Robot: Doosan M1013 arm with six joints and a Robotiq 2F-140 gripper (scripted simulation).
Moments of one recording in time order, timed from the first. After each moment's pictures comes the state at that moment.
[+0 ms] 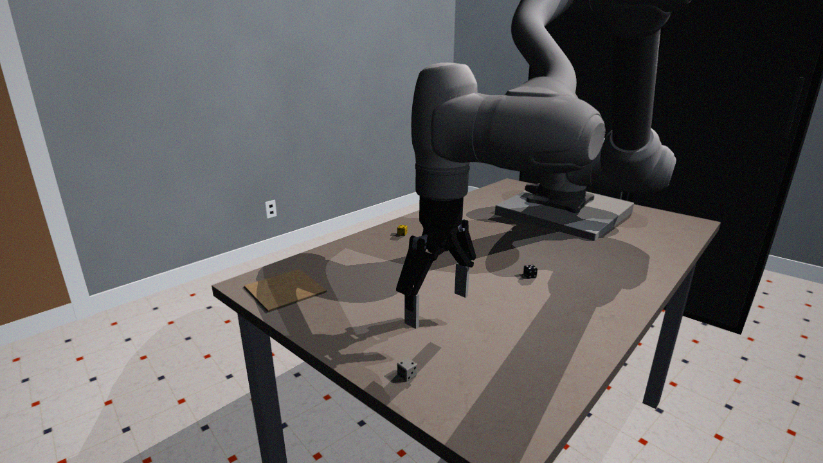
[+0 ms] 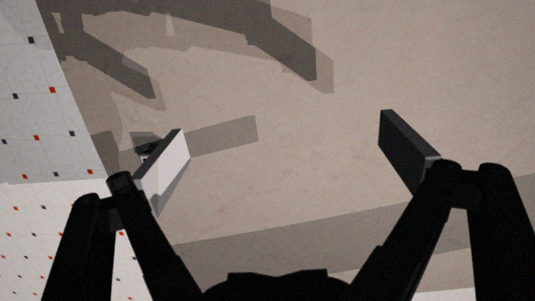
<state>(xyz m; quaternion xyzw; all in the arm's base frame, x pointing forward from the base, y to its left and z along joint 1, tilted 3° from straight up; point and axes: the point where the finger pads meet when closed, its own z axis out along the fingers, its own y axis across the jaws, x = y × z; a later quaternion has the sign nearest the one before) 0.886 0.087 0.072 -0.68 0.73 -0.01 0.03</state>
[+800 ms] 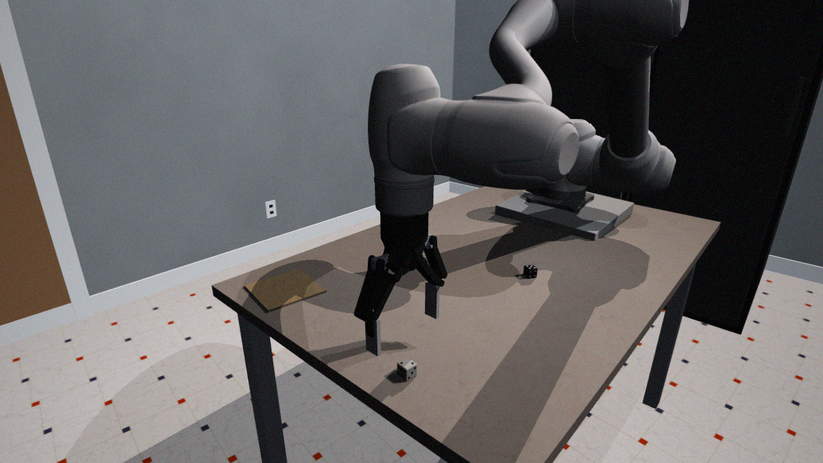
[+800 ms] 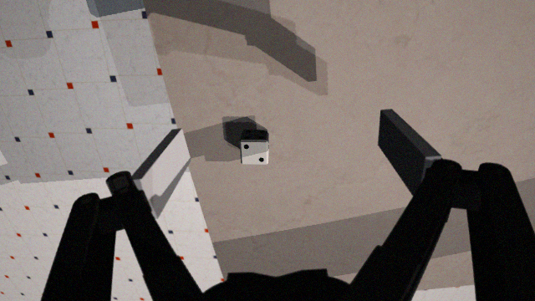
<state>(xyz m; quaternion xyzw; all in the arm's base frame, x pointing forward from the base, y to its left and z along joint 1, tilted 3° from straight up) 0.984 0.085 0.076 -0.68 0.73 0.00 0.03</state>
